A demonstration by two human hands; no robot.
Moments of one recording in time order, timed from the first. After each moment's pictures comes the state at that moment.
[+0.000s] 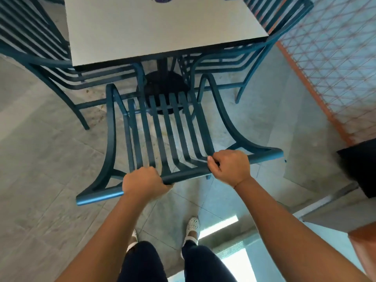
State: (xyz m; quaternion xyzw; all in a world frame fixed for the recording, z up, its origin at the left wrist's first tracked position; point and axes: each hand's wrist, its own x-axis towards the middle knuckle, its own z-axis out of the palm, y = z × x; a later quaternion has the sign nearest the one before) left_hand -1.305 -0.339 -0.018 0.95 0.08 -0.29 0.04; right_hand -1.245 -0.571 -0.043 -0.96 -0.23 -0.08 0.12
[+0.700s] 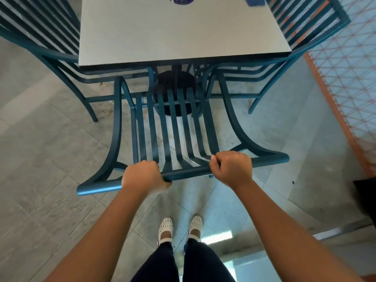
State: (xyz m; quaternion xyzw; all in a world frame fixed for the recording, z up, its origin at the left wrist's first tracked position) left_hand -1.239 -0.363 -0.011 0.95 0.12 -0.28 0.04; right_hand -1.166 -0.584 -0.038 -0.96 -0.25 -0.09 0.12
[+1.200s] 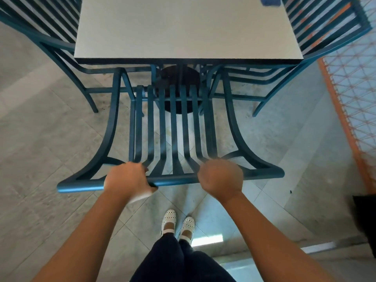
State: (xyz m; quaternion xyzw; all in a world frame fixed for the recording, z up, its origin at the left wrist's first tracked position) left_hand -1.226 -0.358 -0.012 0.95 0.12 -0.30 0.03; right_hand -1.154 -0.584 -0.044 -0.94 -0.28 -0.10 0.18
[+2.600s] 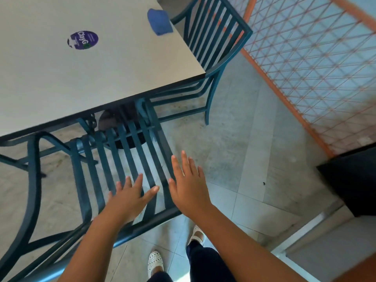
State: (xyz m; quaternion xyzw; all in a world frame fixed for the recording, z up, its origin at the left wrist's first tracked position) left_hand -1.091 -0.516 -0.004 0.90 0.11 -0.38 0.15; right_hand -1.079 -0.686 -0.029 -0.98 -0.11 0.07 0.18
